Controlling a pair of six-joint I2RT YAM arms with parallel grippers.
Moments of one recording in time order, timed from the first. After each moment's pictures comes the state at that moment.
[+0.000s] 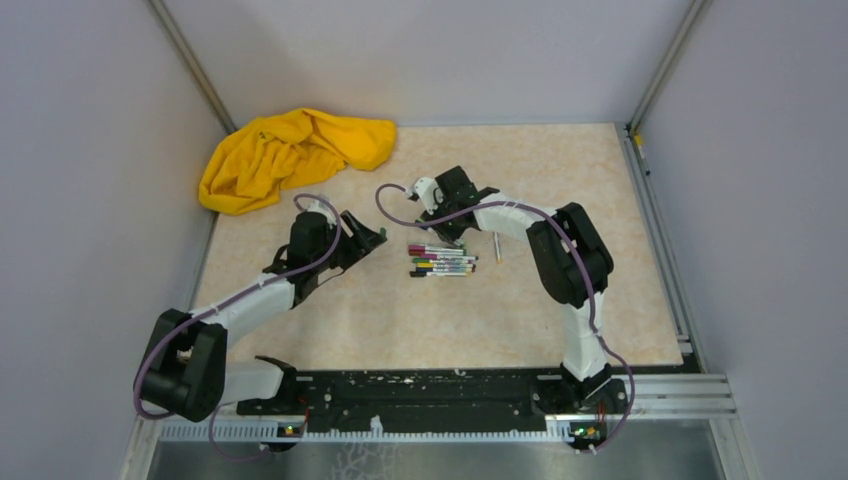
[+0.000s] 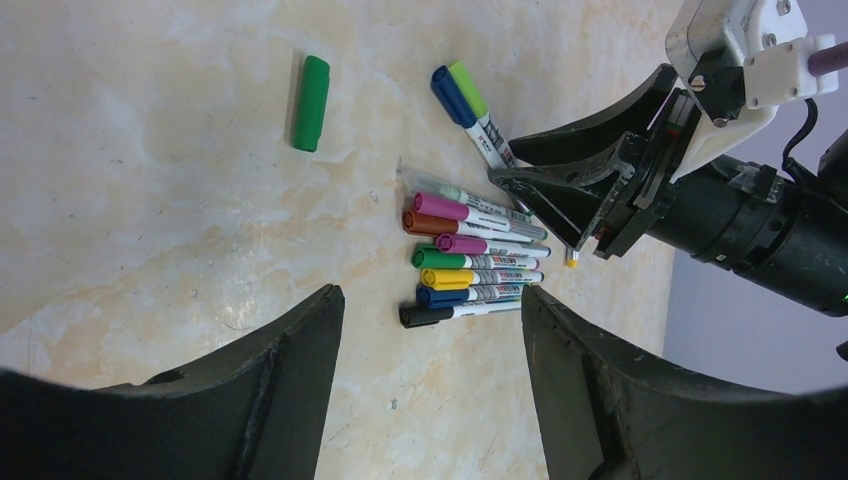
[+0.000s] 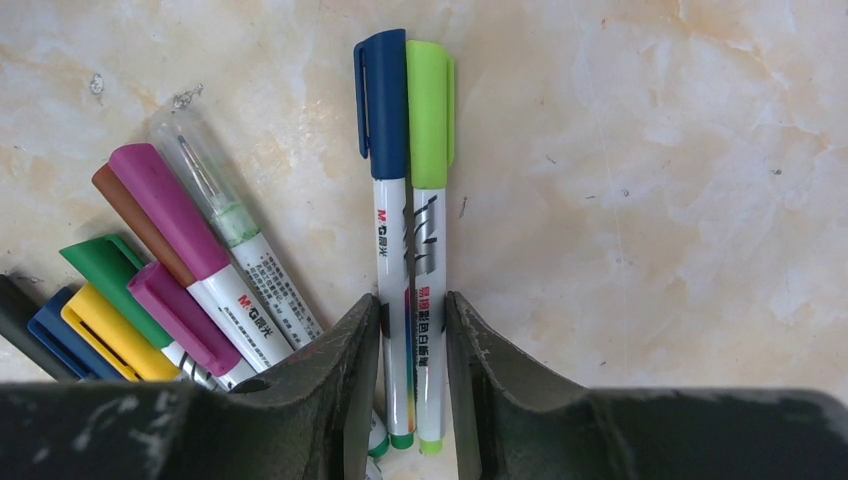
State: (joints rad) left arm -0.37 1.27 0.54 0.22 0.15 -0.90; right arm 0.59 2.02 1.39 -0.34 -0.14 -0.39
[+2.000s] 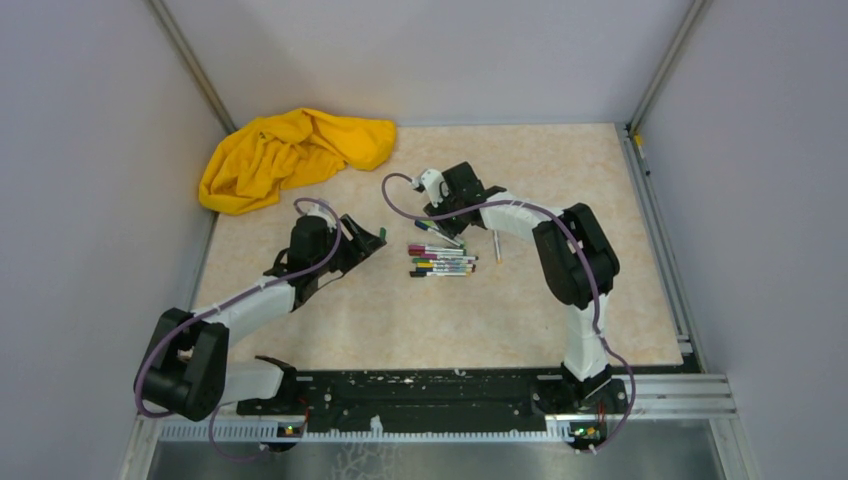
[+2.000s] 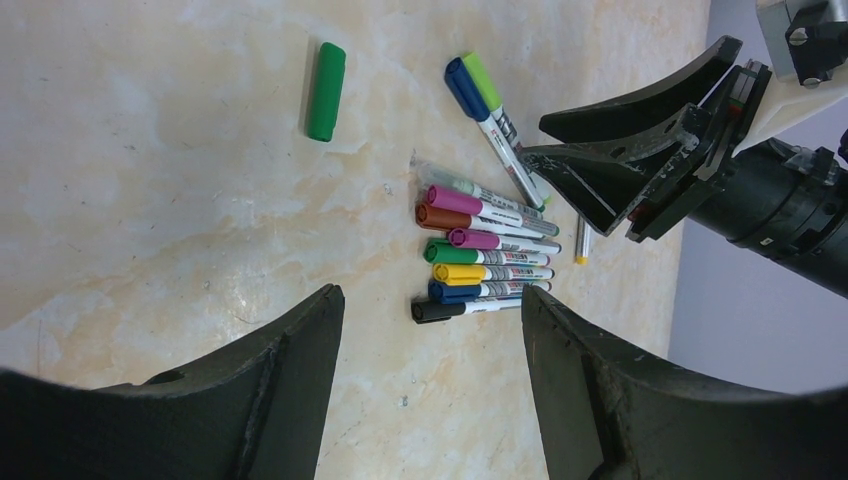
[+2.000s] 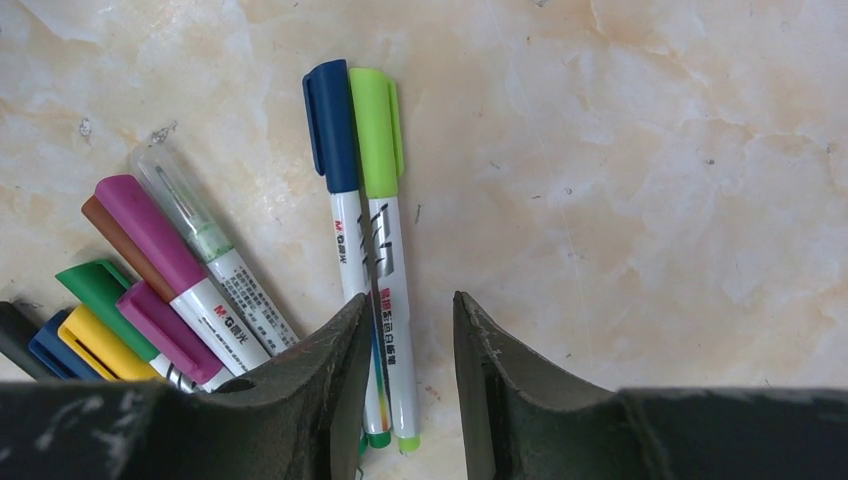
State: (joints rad) left arm -0.37 1.27 0.51 0.25 0.15 -0.90; right arm 0.56 1.99 1.37 -0.28 -0.15 -0.34
